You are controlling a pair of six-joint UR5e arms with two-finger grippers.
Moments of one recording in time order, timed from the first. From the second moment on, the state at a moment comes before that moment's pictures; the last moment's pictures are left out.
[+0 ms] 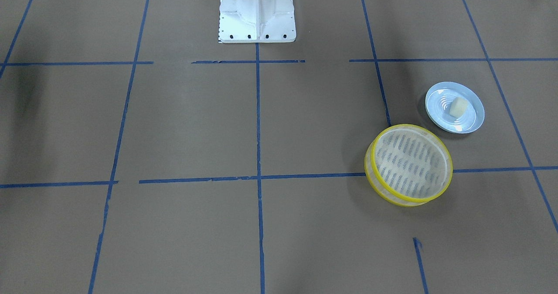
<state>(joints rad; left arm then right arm) -1.63 -1.50 -1.64 -1.74 -2.35 0.02 1.41 -1.55 1.69 -1.57 2.26 0.25</state>
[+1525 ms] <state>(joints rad) -1.11 -1.42 -1.83 -2.10 -2.21 -0.71 1.41 -1.55 1.69 -1.57 2.26 0.25</state>
